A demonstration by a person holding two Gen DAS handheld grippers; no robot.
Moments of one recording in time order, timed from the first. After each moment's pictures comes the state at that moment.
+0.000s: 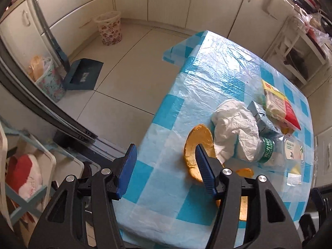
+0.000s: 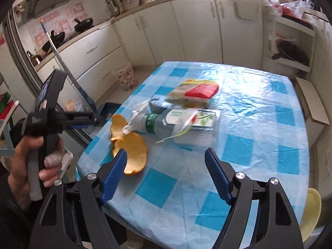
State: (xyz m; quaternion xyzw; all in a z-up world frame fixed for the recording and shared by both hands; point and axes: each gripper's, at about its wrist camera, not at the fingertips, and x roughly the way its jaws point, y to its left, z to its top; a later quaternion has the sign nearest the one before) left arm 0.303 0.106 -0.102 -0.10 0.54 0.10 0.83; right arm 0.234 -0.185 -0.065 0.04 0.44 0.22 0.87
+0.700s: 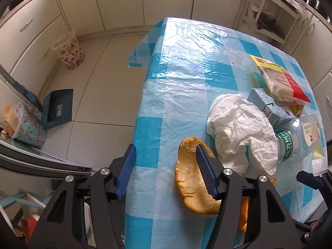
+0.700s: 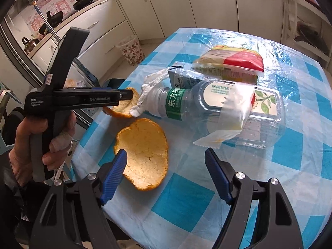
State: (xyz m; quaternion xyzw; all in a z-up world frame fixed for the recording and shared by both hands) left arm 0.359 0.105 -0.134 0.00 0.54 -0.01 0.84; right arm 0.261 -0.131 -0.112 0.04 0.51 0.24 0.83
